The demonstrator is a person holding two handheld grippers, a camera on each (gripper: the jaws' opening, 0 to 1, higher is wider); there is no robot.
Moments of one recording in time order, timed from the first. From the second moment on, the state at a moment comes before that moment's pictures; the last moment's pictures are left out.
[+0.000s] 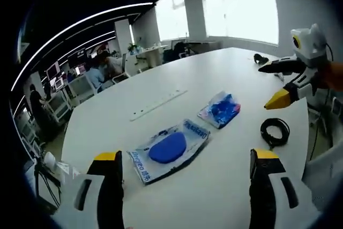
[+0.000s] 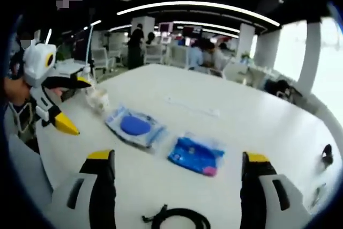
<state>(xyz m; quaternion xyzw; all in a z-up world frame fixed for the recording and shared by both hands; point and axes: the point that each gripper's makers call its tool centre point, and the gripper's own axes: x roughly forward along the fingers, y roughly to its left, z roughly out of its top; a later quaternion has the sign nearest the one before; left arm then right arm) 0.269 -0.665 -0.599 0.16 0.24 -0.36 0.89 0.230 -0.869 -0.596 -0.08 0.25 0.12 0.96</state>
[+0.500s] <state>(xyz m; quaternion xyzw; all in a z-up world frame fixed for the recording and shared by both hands) 0.248 -0.701 -0.604 0.16 0.24 -0.37 0.88 0.199 -0.914 -0.618 -0.08 0.27 0.12 0.95</state>
